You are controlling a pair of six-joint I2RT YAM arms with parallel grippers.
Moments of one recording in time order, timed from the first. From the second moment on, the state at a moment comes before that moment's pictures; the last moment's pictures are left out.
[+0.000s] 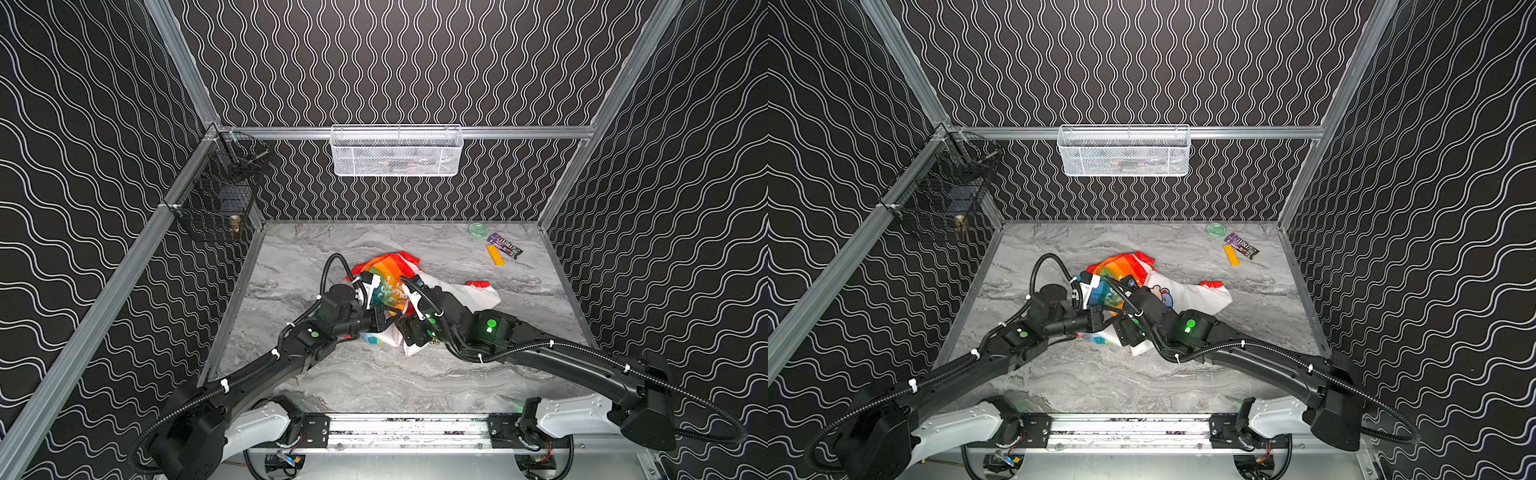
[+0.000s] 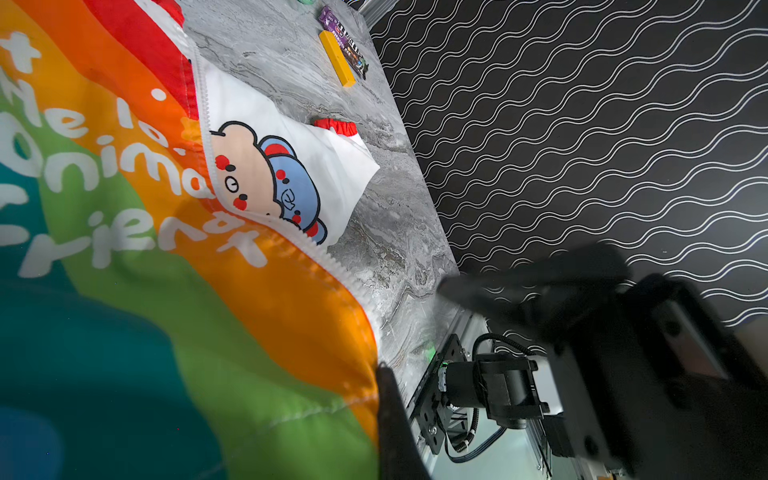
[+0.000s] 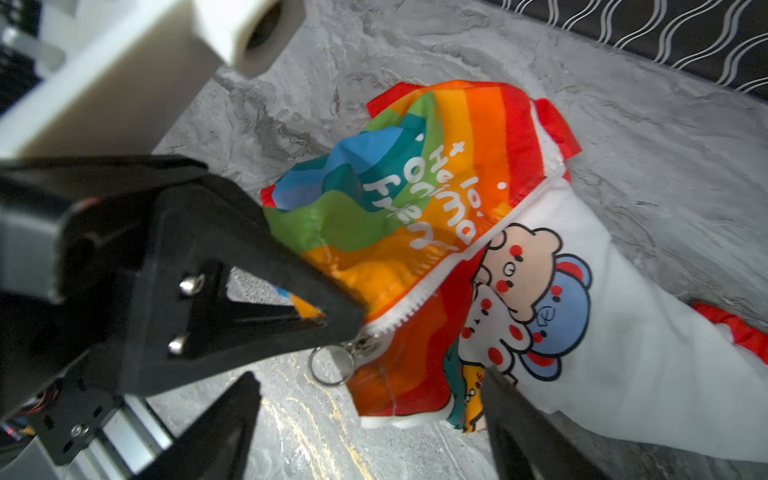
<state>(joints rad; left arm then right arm) -0.65 1.12 0.62 0.10 0.46 -0.78 1.08 1.30 1.11 -0.55 0.30 0.35</state>
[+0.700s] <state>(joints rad) -0.65 1.11 0.63 0.08 0.46 -0.78 1.07 1.17 1.05 -0.52 0.53 0.42</state>
